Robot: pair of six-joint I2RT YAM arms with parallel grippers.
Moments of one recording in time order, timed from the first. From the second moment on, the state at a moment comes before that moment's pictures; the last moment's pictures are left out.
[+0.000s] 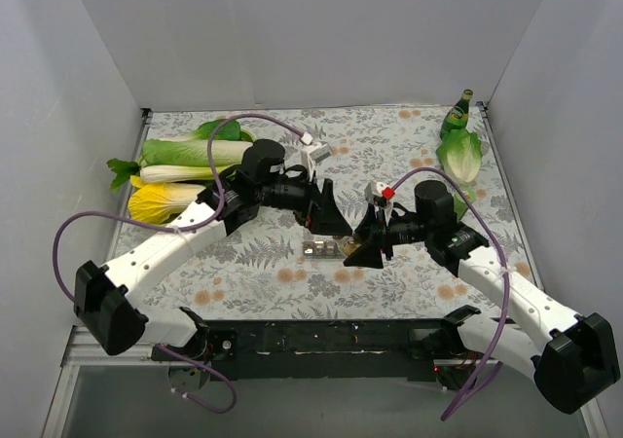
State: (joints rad) left arm -0.73 1.29 1.18 -0.29 0.78 -0.47; right arm 0.54 0.98 0.63 -0.05 -1.08 0.03
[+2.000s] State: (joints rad) left arm -0.64 1.29 1.06 -0.58 0.50 -0.61; right arm 0.52 0.97 0.65 -0.15 -0.98 -0.15
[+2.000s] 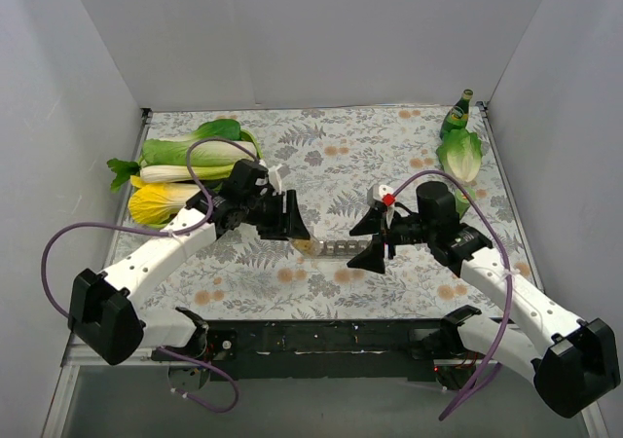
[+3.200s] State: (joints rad) left arm -0.35 1.27 0.86 -0.73 -0.11 -0.71; right arm 0.41 0.98 0.72 -0.51 -0.84 -0.87
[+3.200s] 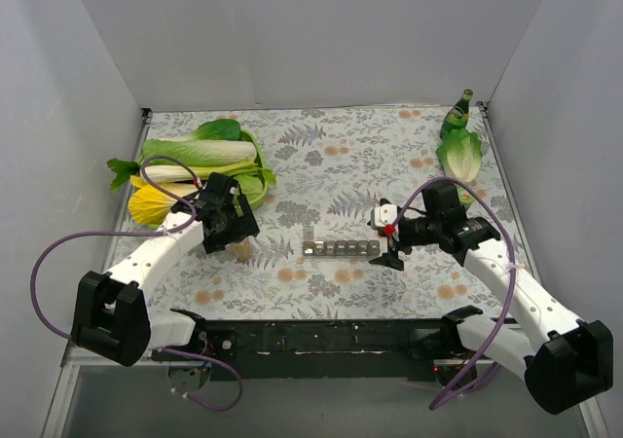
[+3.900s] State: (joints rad) left arm -0.35 1.05 1.01 -0.52 0.33 -0.53; right arm 0.55 1.36 0.76 -0.54 -0.62 -1.10
